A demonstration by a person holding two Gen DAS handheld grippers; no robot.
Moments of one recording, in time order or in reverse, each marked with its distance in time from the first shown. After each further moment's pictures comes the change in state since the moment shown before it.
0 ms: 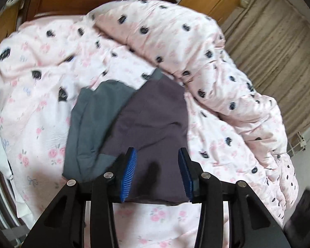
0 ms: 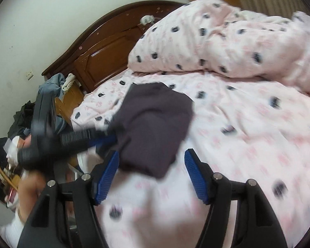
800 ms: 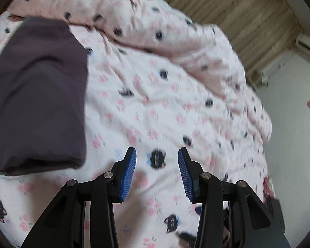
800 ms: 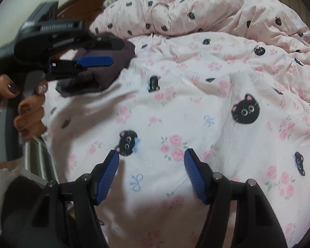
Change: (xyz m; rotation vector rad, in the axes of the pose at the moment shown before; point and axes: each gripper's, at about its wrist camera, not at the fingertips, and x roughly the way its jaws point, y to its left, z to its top) left arm 0.046 -0.095 -0.065 0.329 0.378 -0.283; right arm -0.042 -0.032 -0.135 0.048 0.113 -0.302
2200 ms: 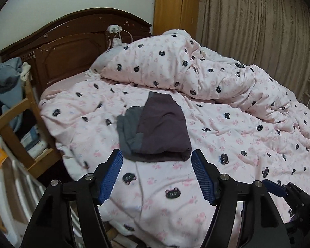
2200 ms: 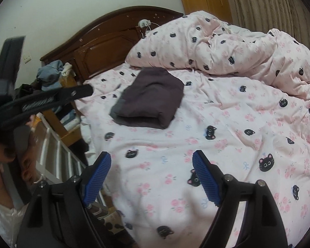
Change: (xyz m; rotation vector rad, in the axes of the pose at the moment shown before) left arm -0.203 -0.027 -0.095 0.031 -0.419 0.622; right arm -0.081 0.089 0.035 -0.110 -0.161 0.163
